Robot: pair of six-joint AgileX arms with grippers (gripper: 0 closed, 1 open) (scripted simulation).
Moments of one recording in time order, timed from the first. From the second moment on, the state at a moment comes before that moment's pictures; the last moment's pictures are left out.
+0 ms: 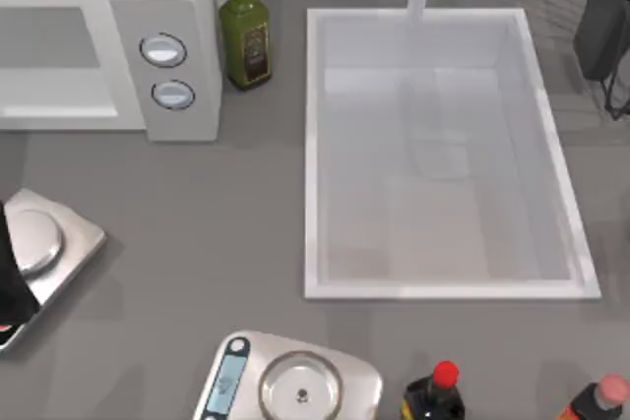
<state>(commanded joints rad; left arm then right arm) 0.00 0.00 0.00 0.00 0.00 0.00 0.00 0.00 0.00 0.00 0.00 0.00</state>
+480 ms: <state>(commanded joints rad) 0.00 0.00 0.00 0.00 0.00 0.00 0.00 0.00 0.00 0.00 0.00 0.00</state>
